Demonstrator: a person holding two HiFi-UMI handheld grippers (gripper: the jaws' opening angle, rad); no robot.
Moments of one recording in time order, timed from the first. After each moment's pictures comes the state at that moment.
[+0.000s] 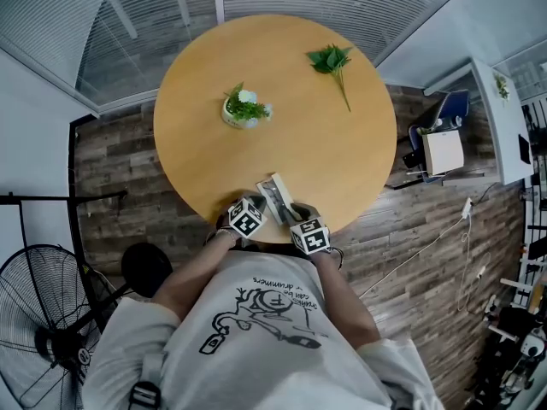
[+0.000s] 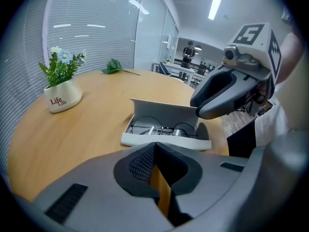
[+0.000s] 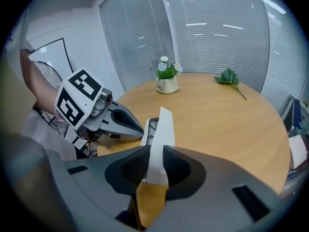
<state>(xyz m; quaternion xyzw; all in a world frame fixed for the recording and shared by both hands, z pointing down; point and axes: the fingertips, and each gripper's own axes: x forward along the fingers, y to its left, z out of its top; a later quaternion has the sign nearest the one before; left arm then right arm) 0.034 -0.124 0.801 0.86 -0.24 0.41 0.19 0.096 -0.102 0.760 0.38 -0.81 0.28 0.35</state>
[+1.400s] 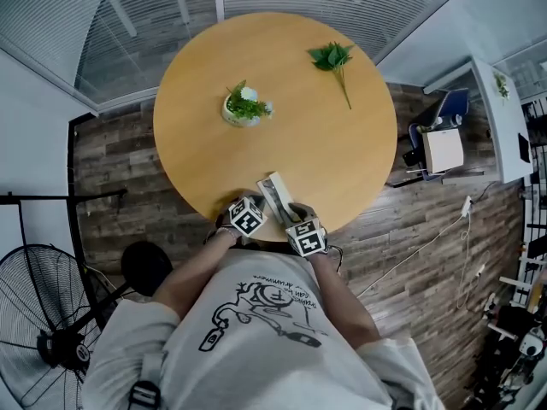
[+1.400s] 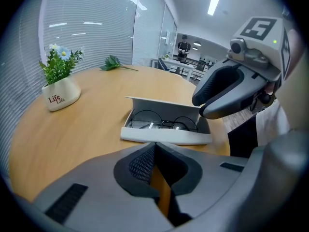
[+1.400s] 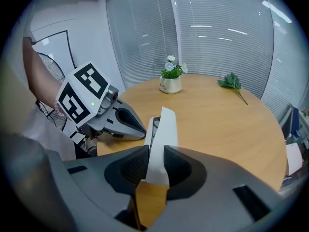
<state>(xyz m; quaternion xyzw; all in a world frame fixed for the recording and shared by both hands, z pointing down) 0.025 -0.118 0.813 0.85 -0.23 0.43 0.18 0.079 -0.095 0.762 0.38 -0.81 0.25 0.36</state>
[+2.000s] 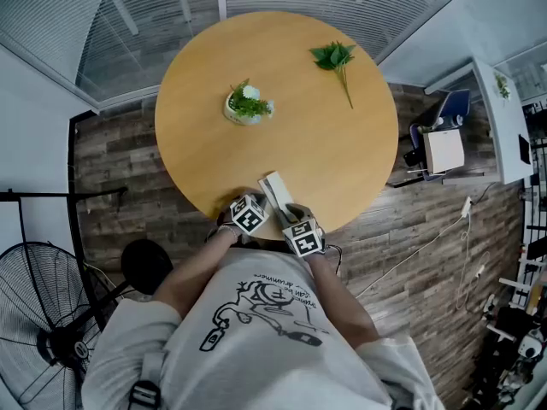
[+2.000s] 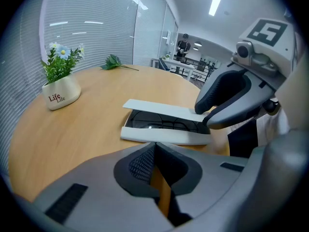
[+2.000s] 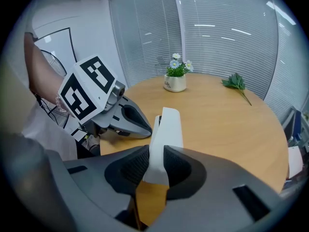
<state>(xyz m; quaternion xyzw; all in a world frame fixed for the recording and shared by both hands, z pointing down) 0.024 -0.118 0.815 0.85 -0.23 0.43 0.19 0.066 -0.086 0.768 0.37 -0.82 0.24 0.37</state>
